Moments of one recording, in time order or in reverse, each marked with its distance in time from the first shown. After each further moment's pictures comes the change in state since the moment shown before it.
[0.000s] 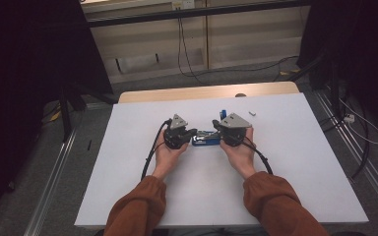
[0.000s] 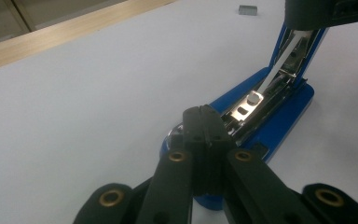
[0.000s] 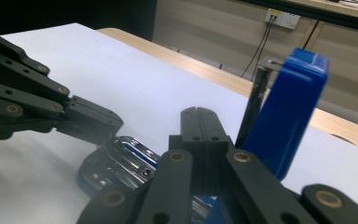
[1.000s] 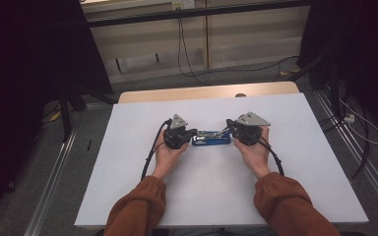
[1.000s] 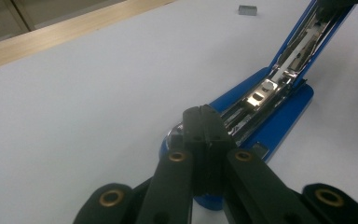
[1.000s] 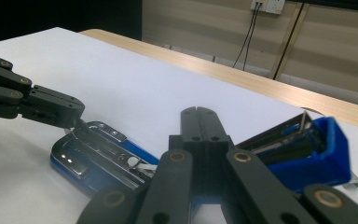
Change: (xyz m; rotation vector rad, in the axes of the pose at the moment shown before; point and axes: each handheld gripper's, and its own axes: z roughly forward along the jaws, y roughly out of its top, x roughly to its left) left arm 0.000 0.000 0.000 -0.002 -0.004 -0.002; right arm -0.035 -0.012 -0.021 0.012 -0.020 0.090
